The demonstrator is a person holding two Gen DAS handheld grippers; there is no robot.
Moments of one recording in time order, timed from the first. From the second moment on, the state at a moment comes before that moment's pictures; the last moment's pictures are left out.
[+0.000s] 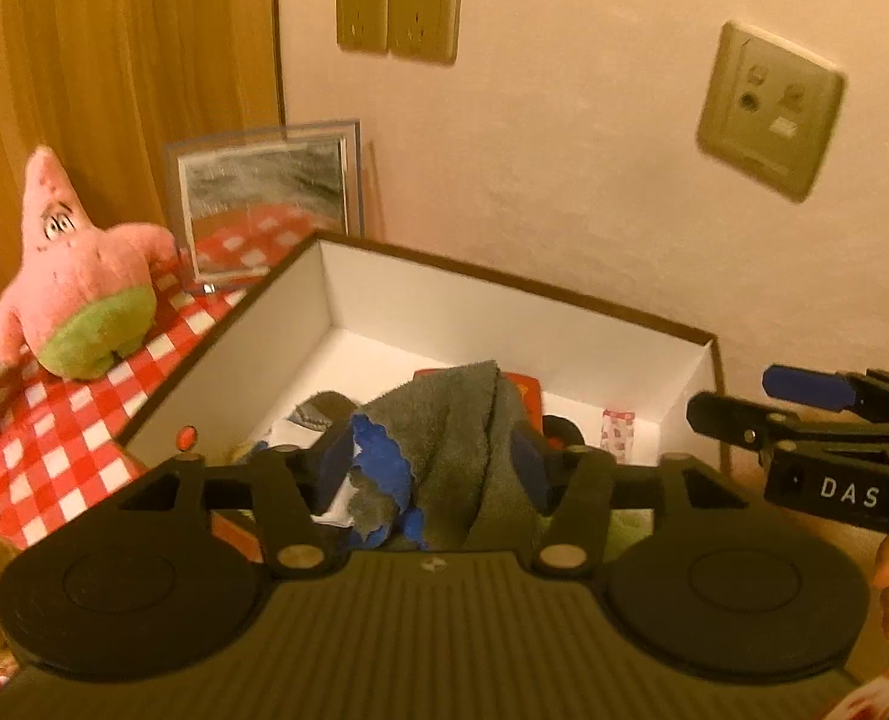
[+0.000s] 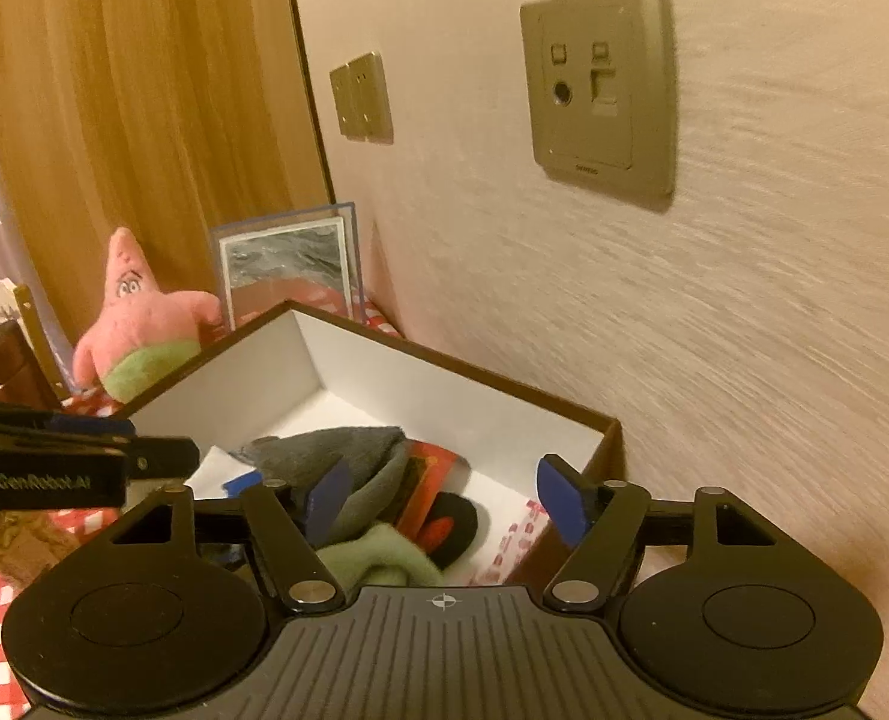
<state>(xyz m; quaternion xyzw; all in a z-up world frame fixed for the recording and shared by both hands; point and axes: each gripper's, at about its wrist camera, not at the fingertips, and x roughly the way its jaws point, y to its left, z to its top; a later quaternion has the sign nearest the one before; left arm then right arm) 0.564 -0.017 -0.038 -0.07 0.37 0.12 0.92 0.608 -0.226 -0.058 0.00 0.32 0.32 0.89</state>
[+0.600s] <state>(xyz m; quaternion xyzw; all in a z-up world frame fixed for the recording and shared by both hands) 0.395 -0.043 0.014 -0.03 0.30 0.13 0.94 0.459 -0.259 -0.033 0.00 0.30 0.35 0.89</state>
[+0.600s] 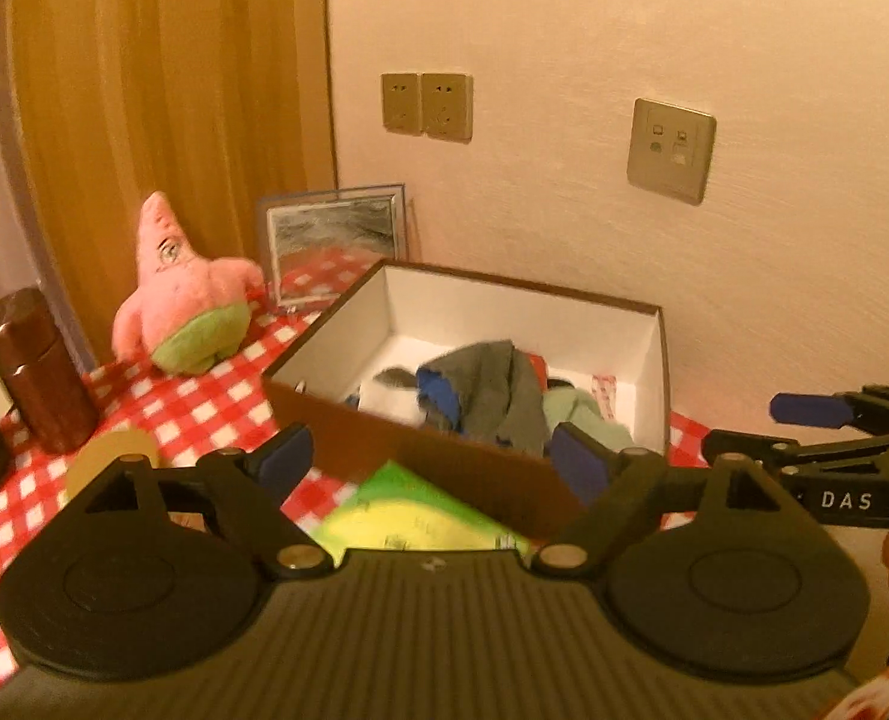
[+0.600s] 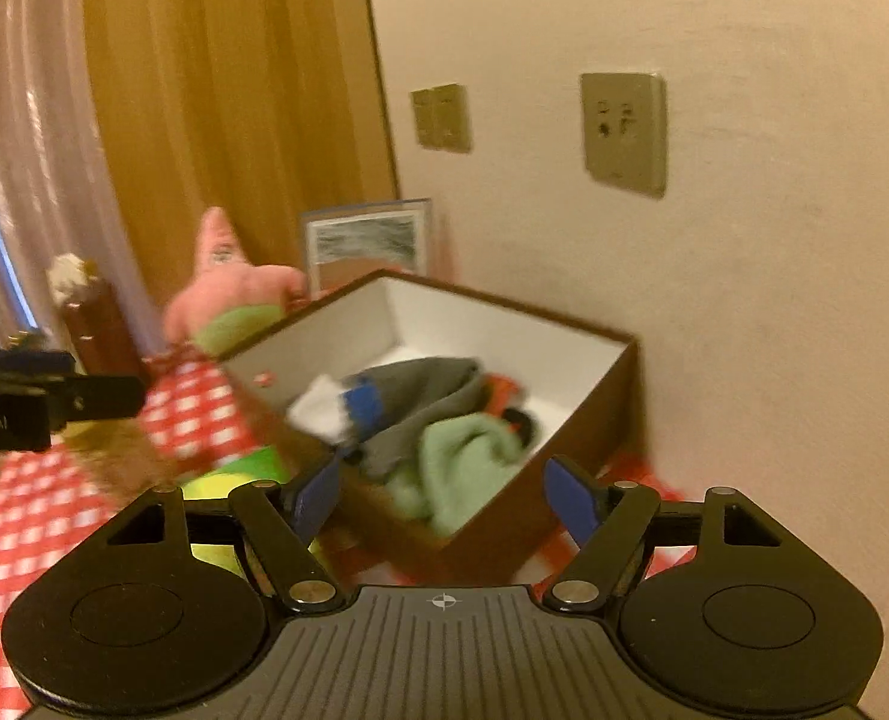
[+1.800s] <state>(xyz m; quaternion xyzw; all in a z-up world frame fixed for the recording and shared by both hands) 0.094 0.017 -0.012 -0.08 0.42 0.14 0.89 0.173 -0.174 -0.039 -0.03 0.42 0.36 0.83</state>
